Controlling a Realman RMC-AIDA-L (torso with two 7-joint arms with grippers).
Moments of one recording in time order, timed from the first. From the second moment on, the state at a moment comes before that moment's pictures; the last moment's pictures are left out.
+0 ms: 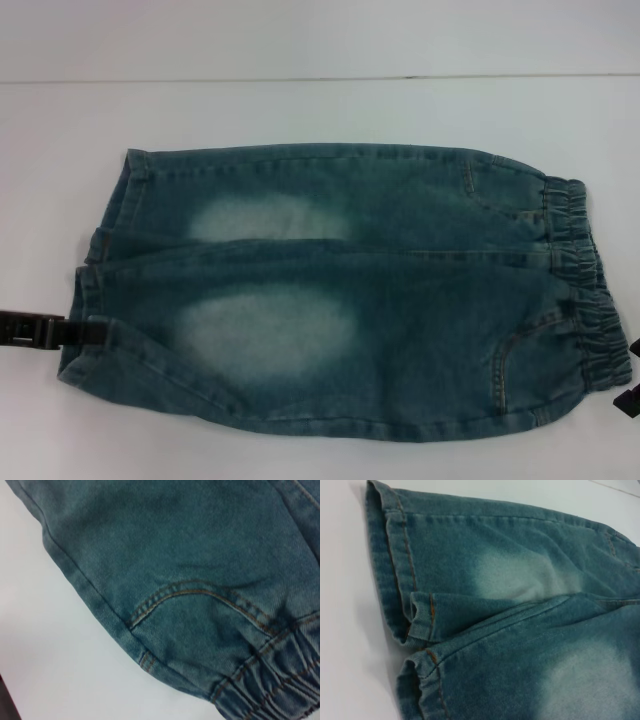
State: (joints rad) left arm -0.48 -2.11 0.45 1.06 2.58 1.73 -2.12; right arm 0.69 2.05 -0.78 -1.04 -2.92 -1.87 1.92
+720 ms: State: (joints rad) left arm -0.47 -2.11 0.45 1.06 2.58 1.74 -2.11; right arm 0.68 2.08 -0.80 -1.05 -2.92 -1.83 1.94
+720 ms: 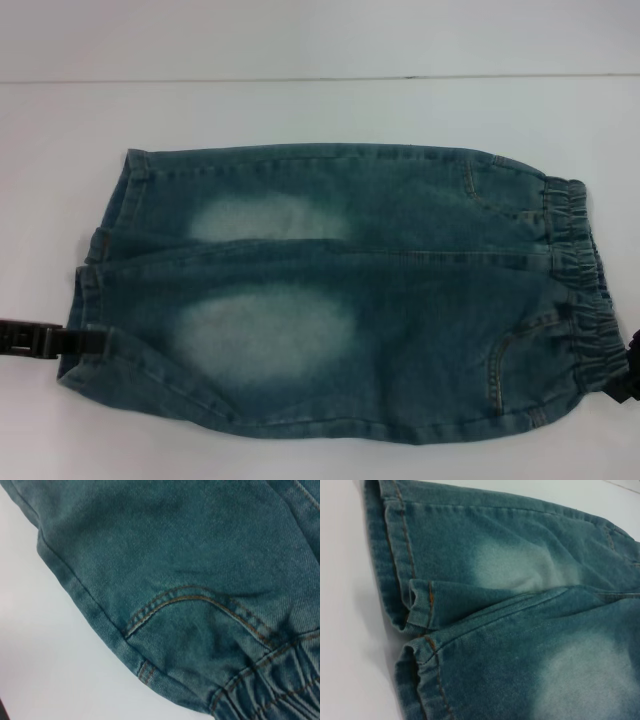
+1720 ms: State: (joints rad) left arm -0.50 -2.09 0.45 0.99 2.38 1.77 -2.16; right arm 0.60 2.03 -0.65 -1.06 -2.66 -1.89 1.90
